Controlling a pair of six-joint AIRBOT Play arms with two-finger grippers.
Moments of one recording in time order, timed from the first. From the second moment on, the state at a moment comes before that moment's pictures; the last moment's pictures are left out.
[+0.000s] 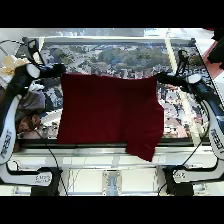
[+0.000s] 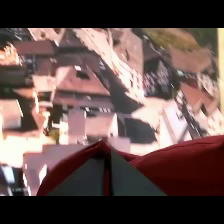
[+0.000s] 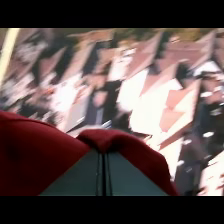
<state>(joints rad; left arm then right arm) -0.02 -1.50 1.37 1.41 -0.57 -1.72 -0.10 -1.51 1.21 -0.74 0.50 0.92</state>
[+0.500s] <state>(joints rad) -0.04 -1.59 1.38 1.72 -0.49 -1.97 -0.08 -1.55 1.20 -0.82 0.31 0.92</state>
